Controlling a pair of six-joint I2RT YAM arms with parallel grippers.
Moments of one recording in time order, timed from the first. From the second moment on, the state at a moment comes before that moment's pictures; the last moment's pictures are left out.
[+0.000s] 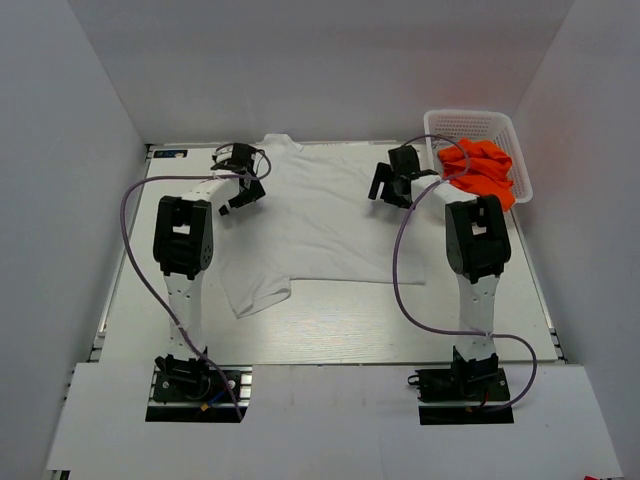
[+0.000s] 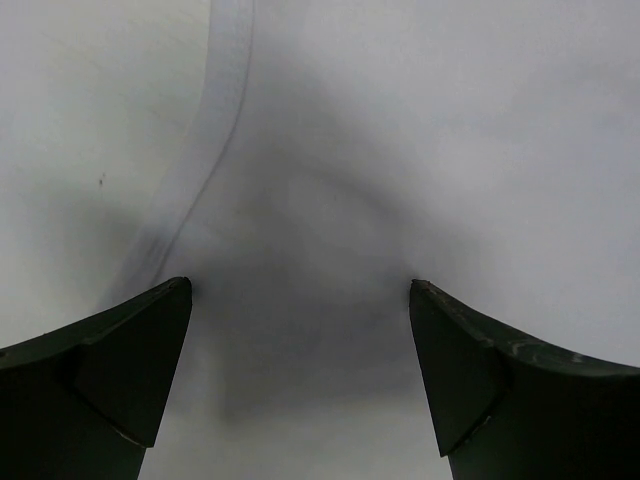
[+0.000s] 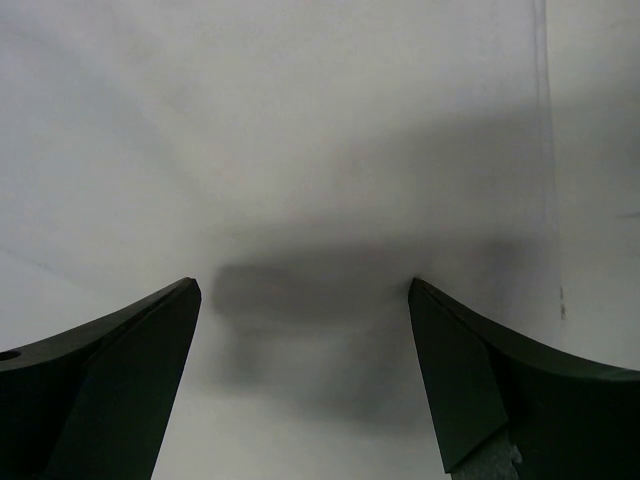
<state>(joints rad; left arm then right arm) -0.21 2.20 1.68 -0.54 -0.41 -0.62 0.29 2.13 1.54 -0.31 0.11 0.46</state>
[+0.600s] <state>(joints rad) -0.11 2.24 1.75 -0.49 -0.29 -0.55 0.31 2.23 1.73 -0.36 0.18 0.39</state>
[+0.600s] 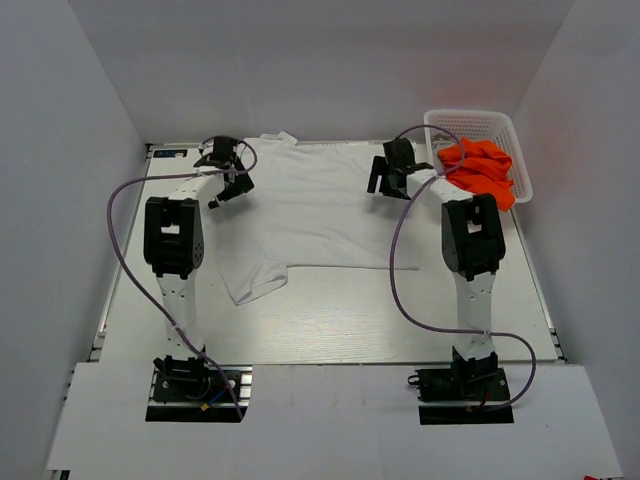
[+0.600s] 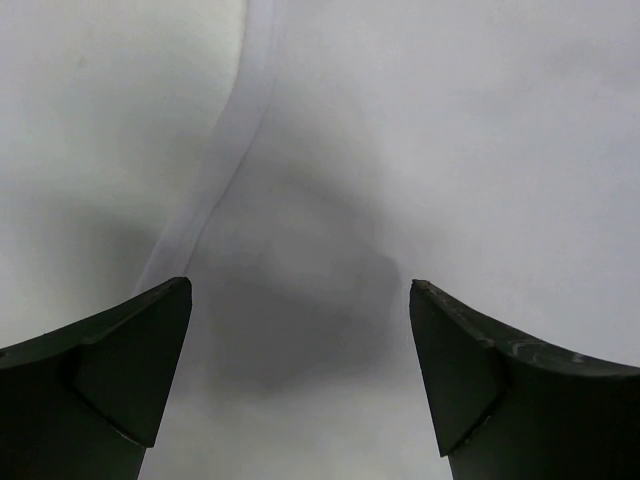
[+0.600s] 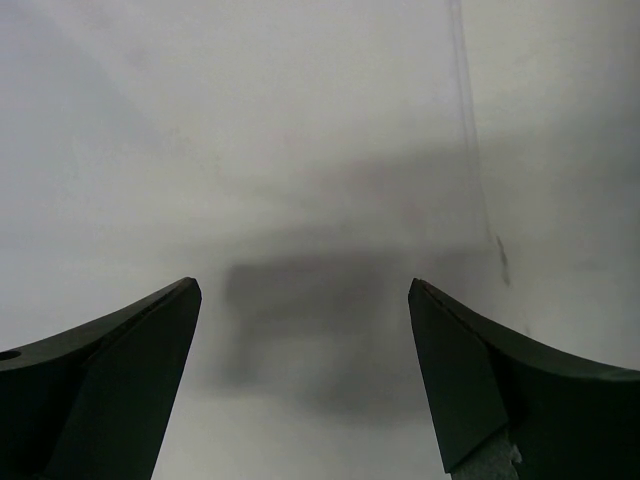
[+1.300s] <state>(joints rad) -0.17 1.08 0.64 -0.63 0.04 -0.78 0.35 1.50 0.97 -0.28 0.27 0.58</state>
